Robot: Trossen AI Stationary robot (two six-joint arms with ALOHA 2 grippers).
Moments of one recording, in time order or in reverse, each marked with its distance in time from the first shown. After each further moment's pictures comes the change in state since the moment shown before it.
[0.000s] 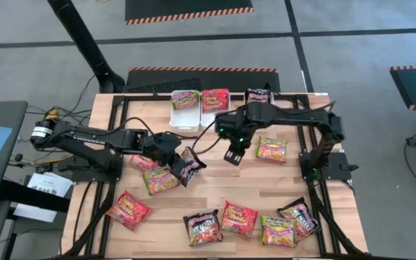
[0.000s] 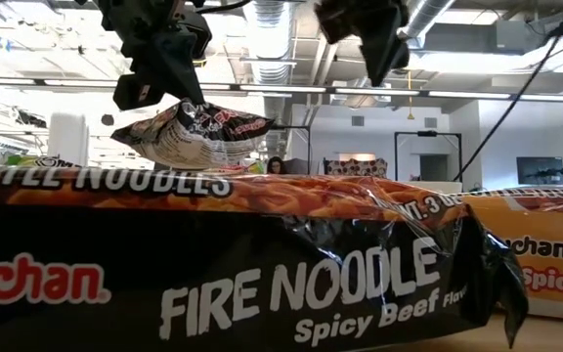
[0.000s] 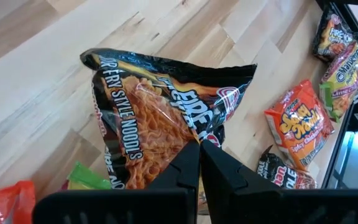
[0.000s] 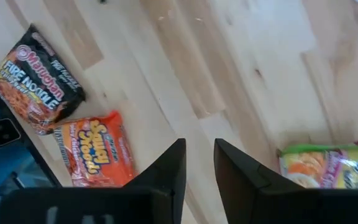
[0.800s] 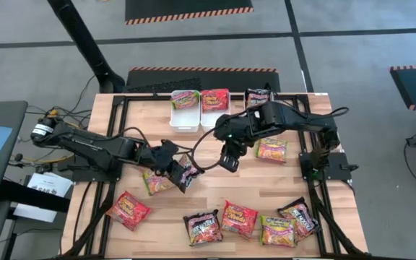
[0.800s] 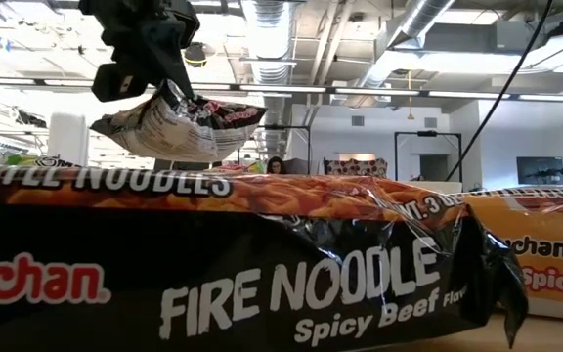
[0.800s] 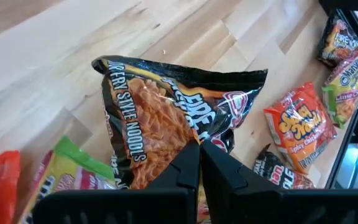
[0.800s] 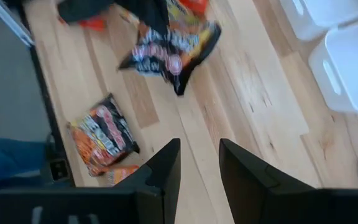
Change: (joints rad) left arm -0.142 0.000 0.000 -0.019 -0.154 -0.135; right arm 0.188 0.098 0.512 -0.091 0.209 0.077
